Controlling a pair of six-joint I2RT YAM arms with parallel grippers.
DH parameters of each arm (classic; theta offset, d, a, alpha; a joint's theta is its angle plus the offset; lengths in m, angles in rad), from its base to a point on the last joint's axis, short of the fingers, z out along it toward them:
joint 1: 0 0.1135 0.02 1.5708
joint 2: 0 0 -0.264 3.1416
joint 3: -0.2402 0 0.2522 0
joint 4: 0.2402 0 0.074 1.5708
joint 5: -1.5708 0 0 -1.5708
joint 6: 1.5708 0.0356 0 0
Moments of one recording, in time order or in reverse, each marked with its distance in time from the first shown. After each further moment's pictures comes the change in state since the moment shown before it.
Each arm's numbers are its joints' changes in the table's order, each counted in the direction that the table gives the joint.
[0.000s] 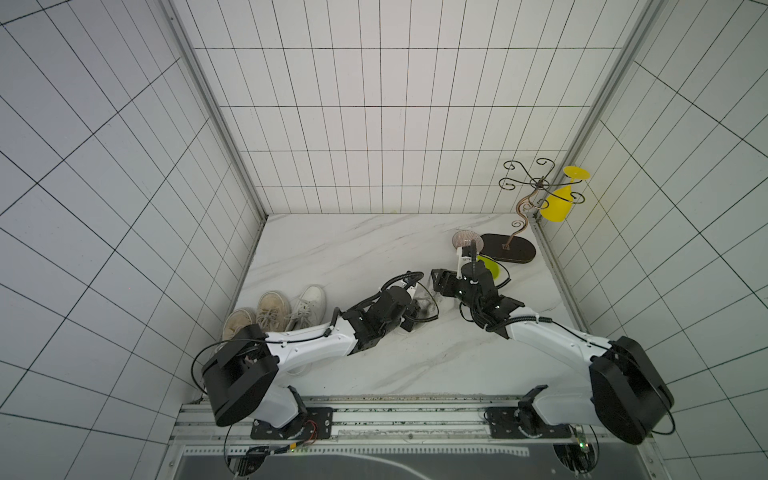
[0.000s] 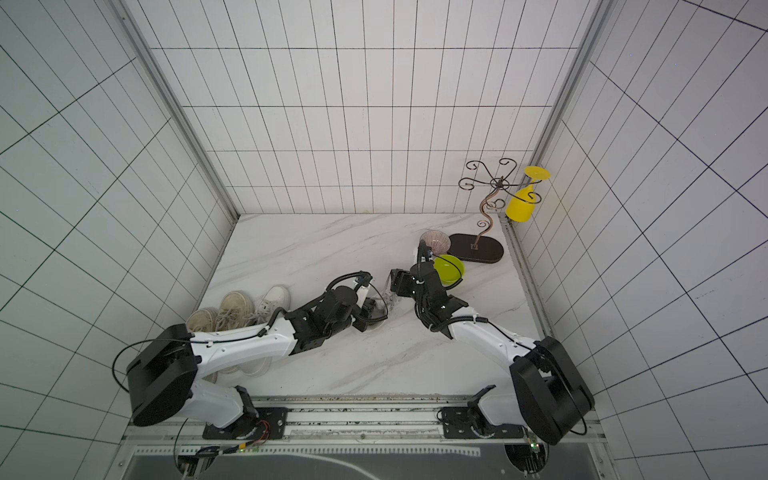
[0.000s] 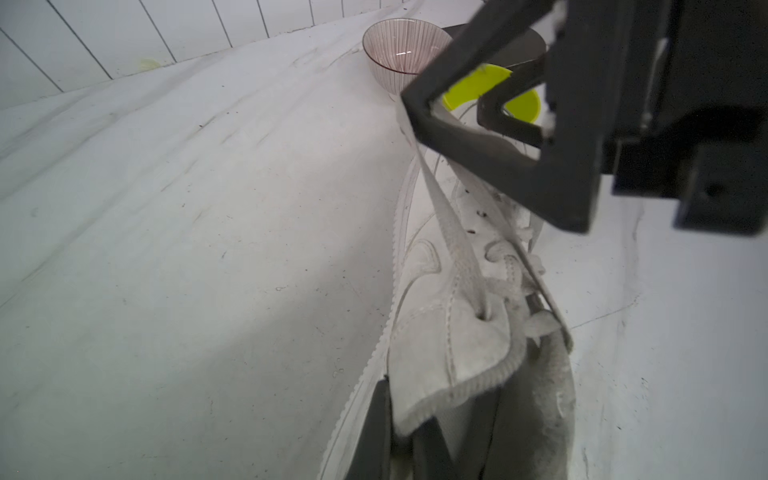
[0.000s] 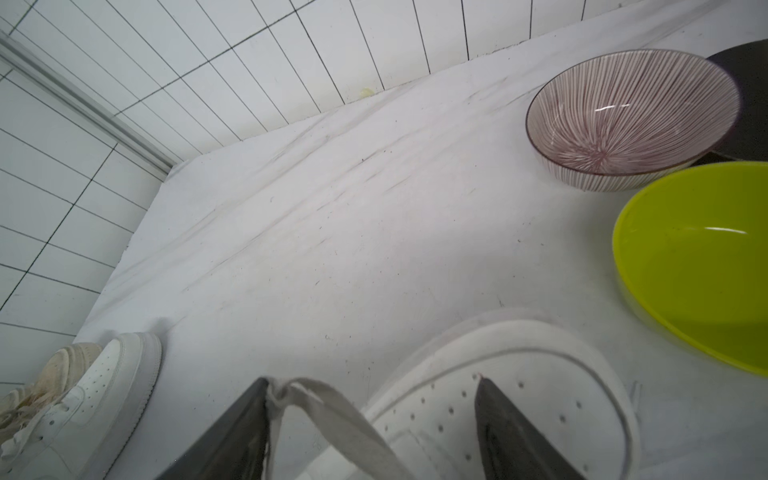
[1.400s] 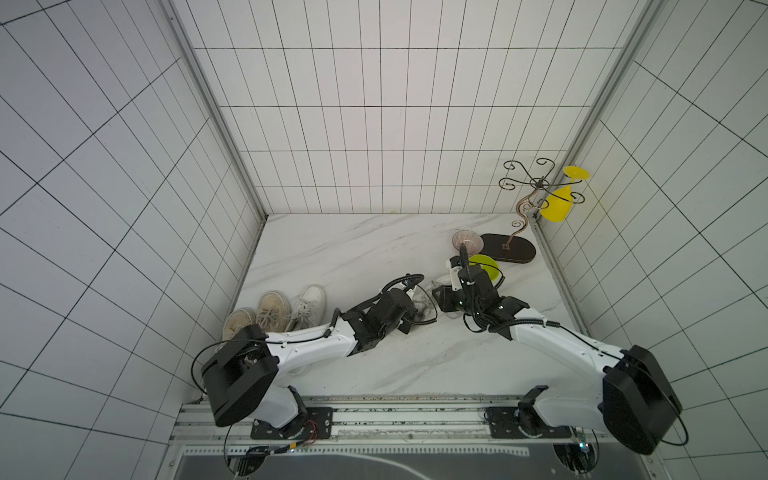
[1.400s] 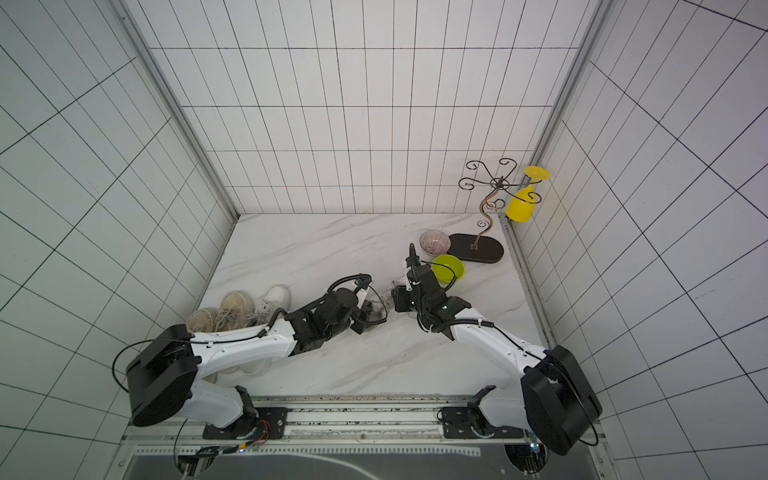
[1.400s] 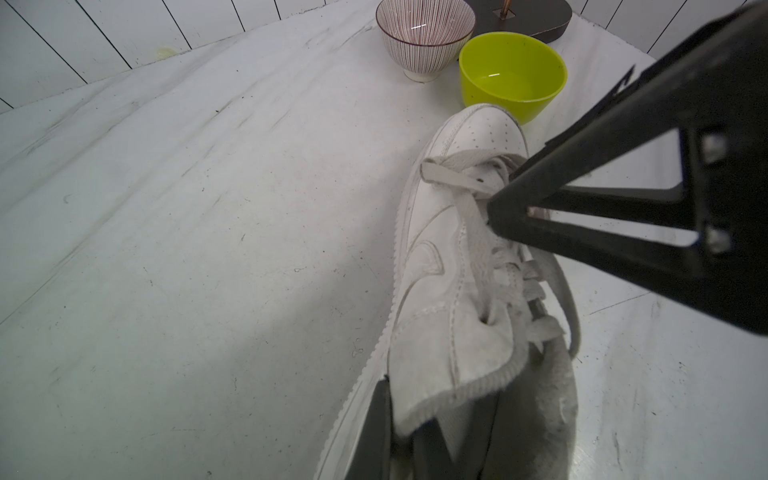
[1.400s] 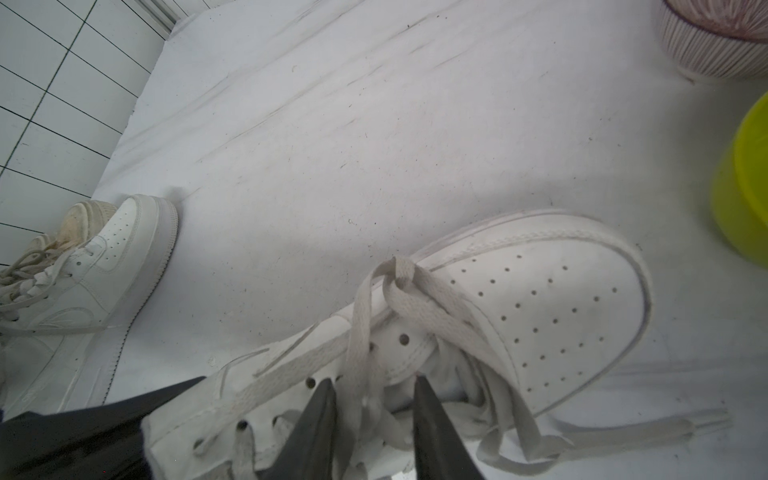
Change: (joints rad) left arm -0.002 0.000 0.002 0.050 0.069 0.018; right arm 0.060 0.056 -0.040 0.308 0.158 -0.114
